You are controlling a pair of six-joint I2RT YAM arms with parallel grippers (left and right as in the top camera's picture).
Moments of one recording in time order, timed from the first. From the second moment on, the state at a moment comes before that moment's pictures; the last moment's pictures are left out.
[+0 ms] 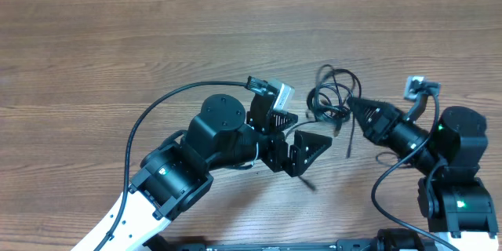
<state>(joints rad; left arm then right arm) -0.77 1.10 1.07 -0.34 0.46 -0.61 -0.01 0.75 0.79 -0.40 -0.64 0.72</state>
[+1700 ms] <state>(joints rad) -0.77 1.73 1.07 -0.19 0.00 -0.28 -0.01 1.00 0.79 -0.82 -0.11 0.67</state>
